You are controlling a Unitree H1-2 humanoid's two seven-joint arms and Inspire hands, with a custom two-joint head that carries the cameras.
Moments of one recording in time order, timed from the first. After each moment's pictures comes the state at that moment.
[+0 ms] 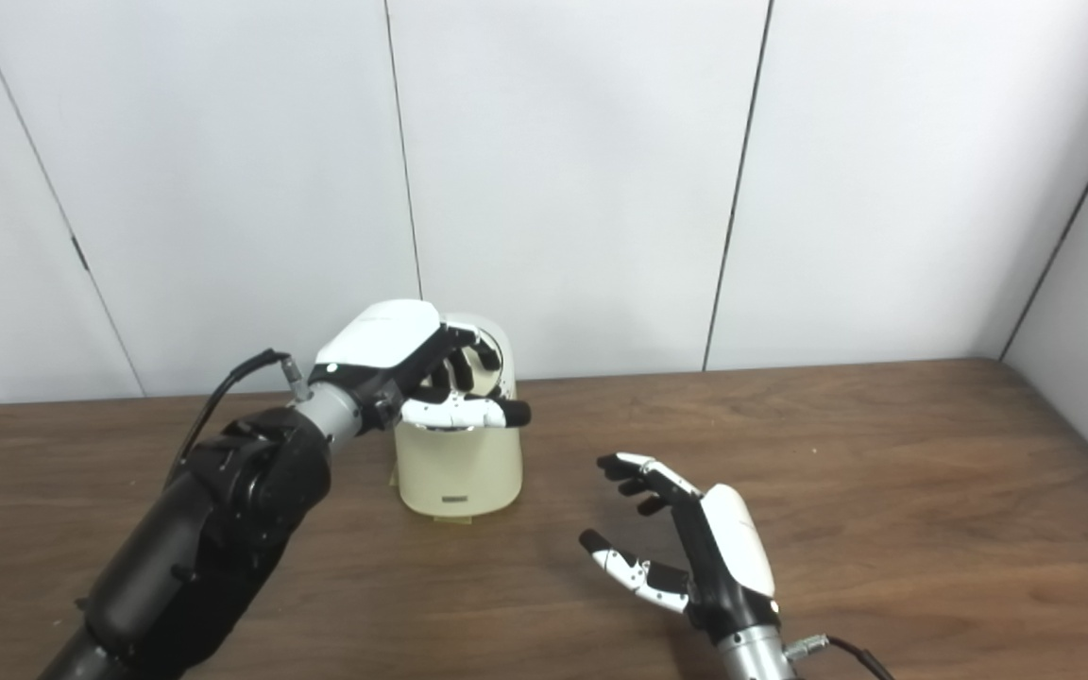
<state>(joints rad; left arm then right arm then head) -0.71 0.26 -0.45 -0.06 0.83 0.33 -0.53 -0.09 -0.15 0.14 0.00 -0.54 -0.19 -0.20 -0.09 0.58</state>
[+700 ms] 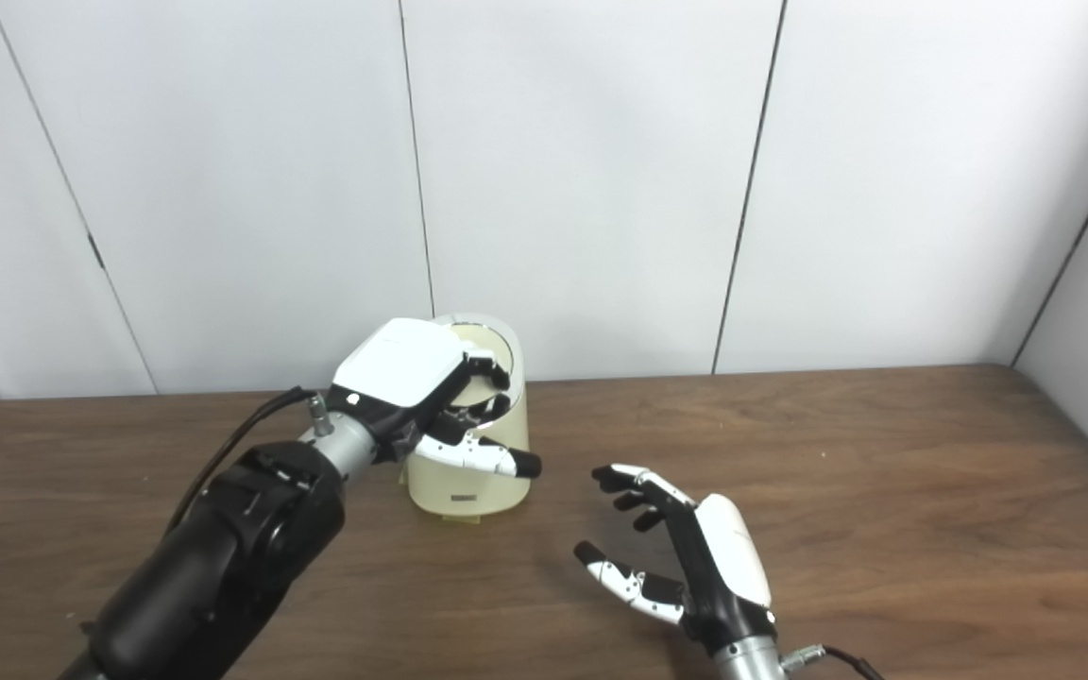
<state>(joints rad) -0.69 0.27 -0.54 -0.03 1.00 0.23 -0.43 -0.07 -0.14 0.14 -0.02 -0.55 -0.16 -0.19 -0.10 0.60</state>
